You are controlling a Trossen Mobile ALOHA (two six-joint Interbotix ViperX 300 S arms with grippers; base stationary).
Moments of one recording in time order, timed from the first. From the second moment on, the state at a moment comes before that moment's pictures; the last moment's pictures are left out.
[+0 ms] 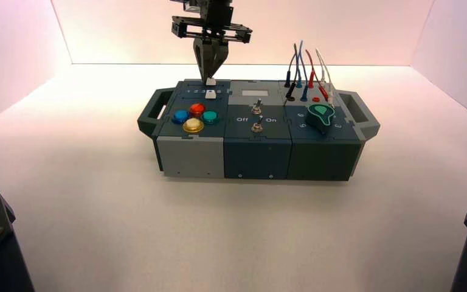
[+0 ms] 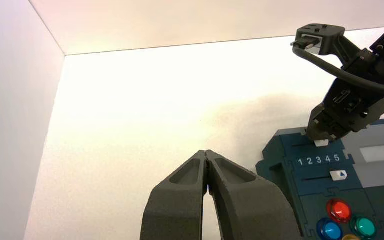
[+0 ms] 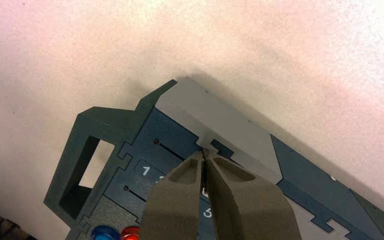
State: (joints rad) left arm -0.08 -0.67 0.96 -0.11 0.37 0.15; right arm 0.63 0.67 -0.32 0.19 1.14 0.06
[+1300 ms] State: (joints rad) left arm -0.08 -0.67 0.96 -0.11 0.37 0.16; right arm 0.62 0.60 -0.39 0.18 1.12 0.06
